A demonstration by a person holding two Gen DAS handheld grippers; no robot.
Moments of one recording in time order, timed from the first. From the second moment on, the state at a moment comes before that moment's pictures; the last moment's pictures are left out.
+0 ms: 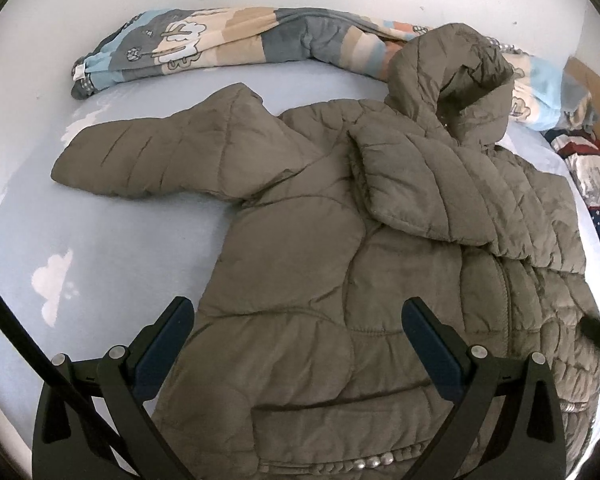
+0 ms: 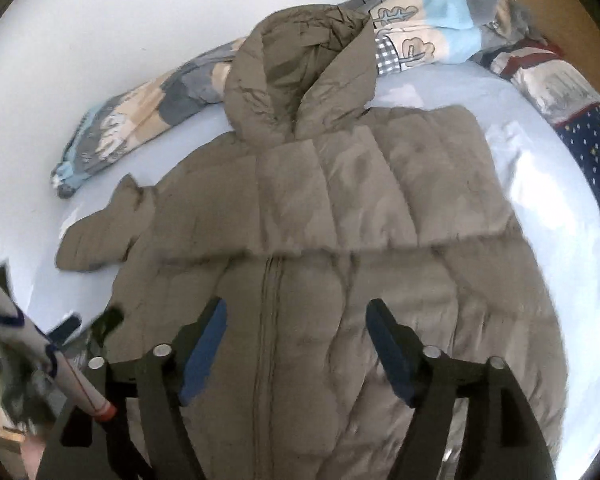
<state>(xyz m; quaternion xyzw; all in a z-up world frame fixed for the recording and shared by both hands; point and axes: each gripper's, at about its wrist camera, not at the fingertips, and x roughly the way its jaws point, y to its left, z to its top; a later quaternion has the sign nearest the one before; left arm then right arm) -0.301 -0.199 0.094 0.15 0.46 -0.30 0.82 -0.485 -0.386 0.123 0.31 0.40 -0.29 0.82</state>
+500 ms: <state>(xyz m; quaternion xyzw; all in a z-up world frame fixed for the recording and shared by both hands) -0.225 -0.165 0.109 0.10 0.45 -0.27 0.85 -0.473 -0.386 0.077 0.34 0.44 -0.26 0.79</state>
